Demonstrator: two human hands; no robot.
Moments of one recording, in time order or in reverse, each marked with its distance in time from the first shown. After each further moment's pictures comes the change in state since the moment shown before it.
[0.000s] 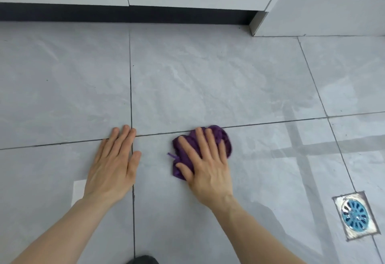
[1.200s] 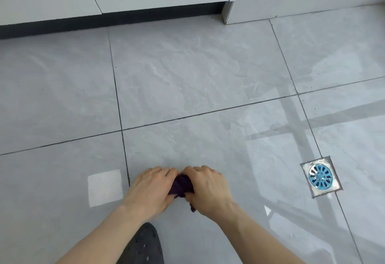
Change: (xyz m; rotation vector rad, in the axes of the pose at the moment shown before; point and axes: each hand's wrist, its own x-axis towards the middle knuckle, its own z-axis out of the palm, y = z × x) left_hand -0.068 0.122 -0.022 0.180 -0.365 0.417; right_hand -0.070 -0.001 -0.085 0.230 -0.399 0.048
